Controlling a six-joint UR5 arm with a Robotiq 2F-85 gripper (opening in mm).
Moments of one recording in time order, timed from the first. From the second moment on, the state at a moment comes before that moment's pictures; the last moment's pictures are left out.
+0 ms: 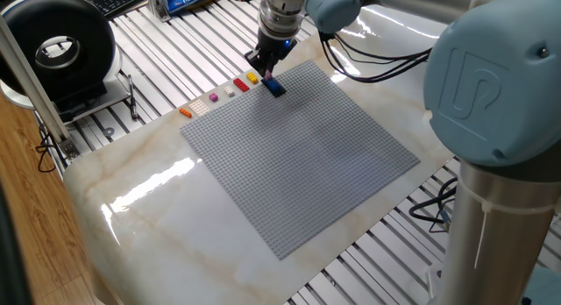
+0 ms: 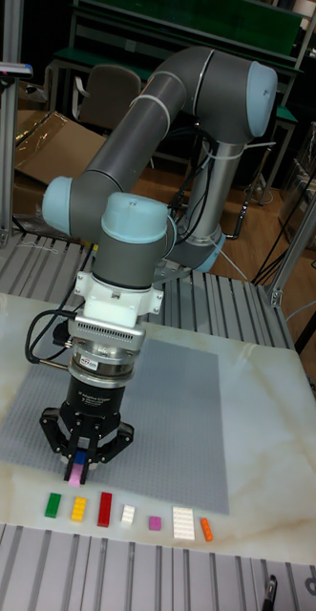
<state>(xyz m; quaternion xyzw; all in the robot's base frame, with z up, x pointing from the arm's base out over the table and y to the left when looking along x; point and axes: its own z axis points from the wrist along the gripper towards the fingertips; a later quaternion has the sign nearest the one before) 0.715 -0.067 0.042 0.05 0.98 0.00 0.17</state>
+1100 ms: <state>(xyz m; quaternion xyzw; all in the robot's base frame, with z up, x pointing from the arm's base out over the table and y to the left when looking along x) 0.721 -0.051 0.025 0.07 0.98 0.05 0.18</state>
